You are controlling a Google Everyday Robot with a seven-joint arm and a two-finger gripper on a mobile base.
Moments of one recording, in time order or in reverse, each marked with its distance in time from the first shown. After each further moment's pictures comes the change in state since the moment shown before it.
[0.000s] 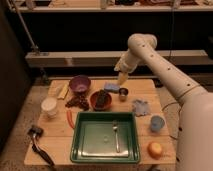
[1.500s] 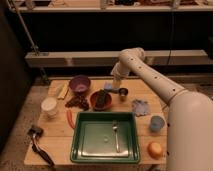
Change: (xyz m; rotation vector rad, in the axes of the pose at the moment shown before) arm 0.008 -0.028 0.069 0.088 0.088 0.000
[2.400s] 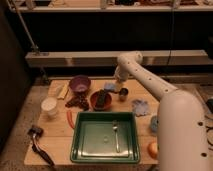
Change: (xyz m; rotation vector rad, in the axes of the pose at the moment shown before) arm 0.030 -0.003 0.043 -0.035 0.063 0.036
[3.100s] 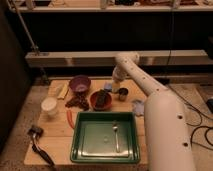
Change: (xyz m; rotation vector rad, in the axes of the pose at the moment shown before) arm -0.006 -0.002 0.032 -0.079 -0.030 0.075
